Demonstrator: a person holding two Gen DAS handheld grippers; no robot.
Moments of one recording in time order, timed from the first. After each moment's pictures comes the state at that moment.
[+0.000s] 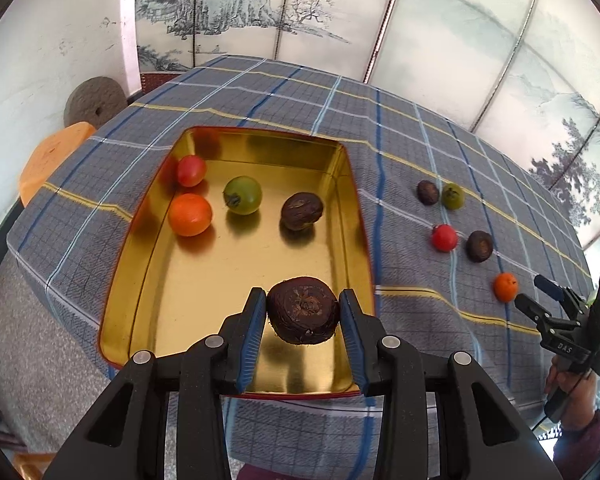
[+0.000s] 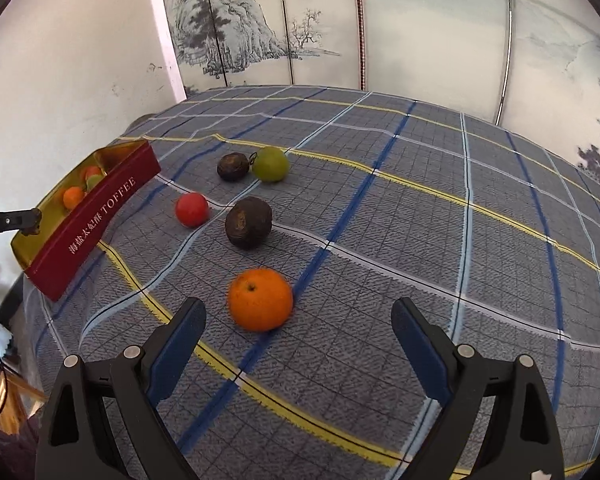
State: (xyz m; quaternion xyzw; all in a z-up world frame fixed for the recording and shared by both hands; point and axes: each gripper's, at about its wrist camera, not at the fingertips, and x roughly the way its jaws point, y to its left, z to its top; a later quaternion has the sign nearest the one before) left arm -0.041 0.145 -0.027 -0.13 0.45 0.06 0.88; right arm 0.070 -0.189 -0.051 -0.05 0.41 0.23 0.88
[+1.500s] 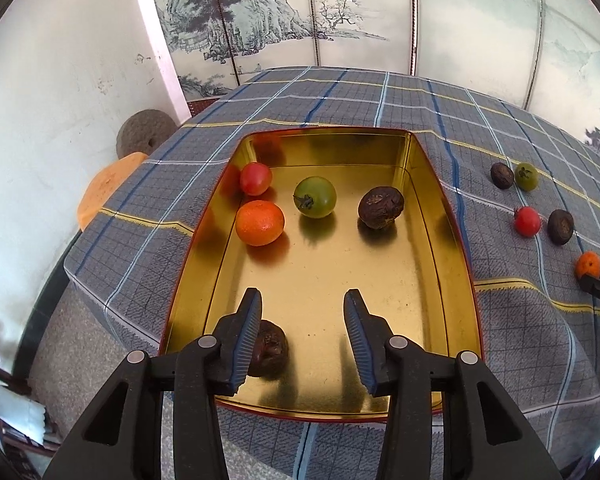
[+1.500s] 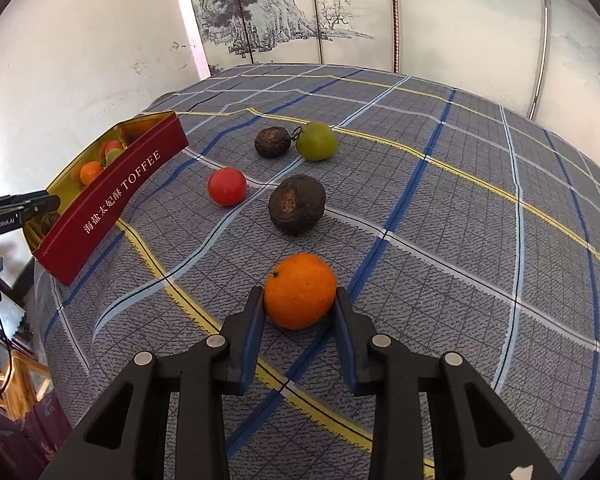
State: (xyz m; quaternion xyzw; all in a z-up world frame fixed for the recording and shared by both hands) left arm -0.039 0.152 -0.049 -0.02 0.45 0.16 0.88; right arm 0.071 -0.161 -0.065 -0.07 0.43 0.28 0.86
